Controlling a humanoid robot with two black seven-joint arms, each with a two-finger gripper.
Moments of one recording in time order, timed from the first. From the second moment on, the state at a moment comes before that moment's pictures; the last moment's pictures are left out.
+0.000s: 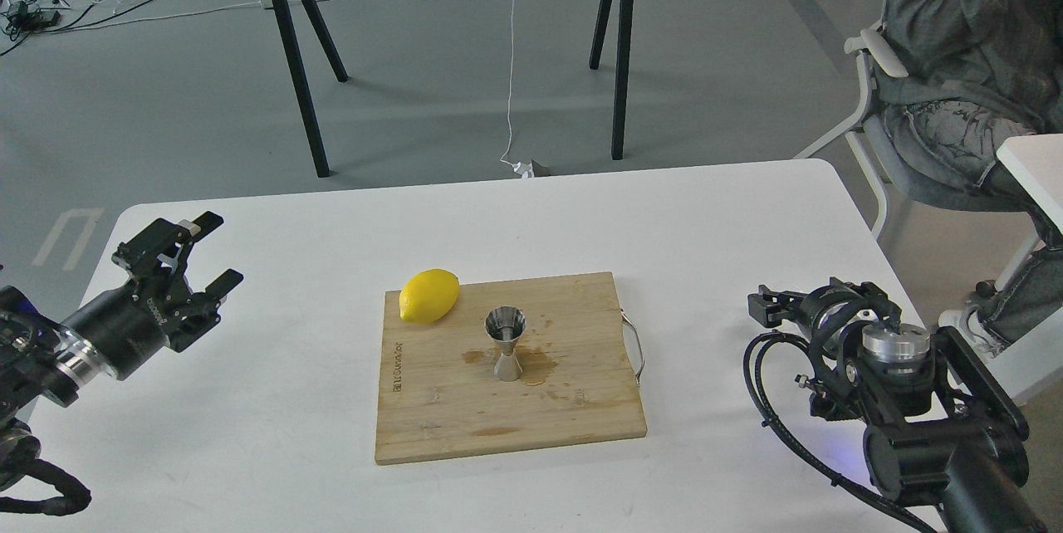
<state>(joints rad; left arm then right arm) -0.38 0.63 -0.79 -0.89 0.71 -0.49 -0.49 0.29 -0.11 1.47 1.08 0.28 -0.49 0.06</state>
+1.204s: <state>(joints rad) -0.69 0.62 -0.79 -0.78 0.58 -0.49 -0.49 0.67 -0.25 1.15 0.71 0.00 0.49 -0.04</state>
